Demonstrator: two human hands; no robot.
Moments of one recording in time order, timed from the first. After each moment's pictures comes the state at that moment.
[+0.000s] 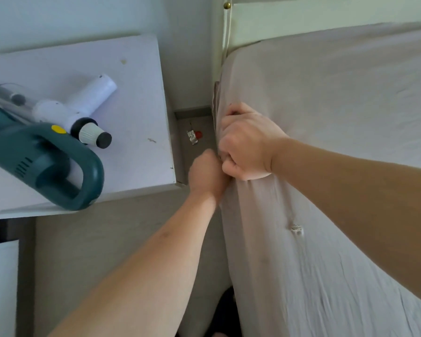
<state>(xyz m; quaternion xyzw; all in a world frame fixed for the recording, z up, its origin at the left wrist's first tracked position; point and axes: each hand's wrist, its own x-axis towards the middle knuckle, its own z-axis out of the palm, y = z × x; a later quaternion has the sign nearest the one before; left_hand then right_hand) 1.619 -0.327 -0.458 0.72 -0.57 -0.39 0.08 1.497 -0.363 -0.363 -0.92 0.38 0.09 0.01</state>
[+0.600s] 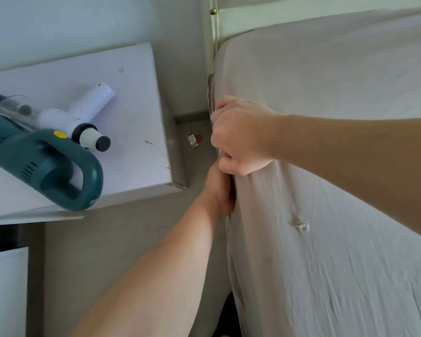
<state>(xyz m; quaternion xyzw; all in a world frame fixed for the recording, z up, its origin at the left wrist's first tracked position) 1.598 -0.301 -0.437 0.51 -0.16 -0.81 0.23 1.494 -0.365 -0.325 -0.94 0.33 0.12 0.01</state>
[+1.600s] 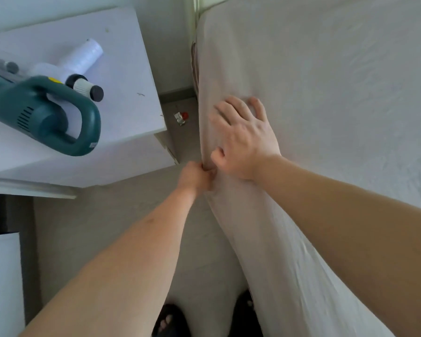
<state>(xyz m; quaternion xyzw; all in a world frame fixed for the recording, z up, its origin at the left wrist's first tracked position) 1.669 -0.220 -0.484 0.66 -0.56 -0.50 0.02 1.528 -0.207 -0.362 -0.76 0.65 -0.02 0.00</state>
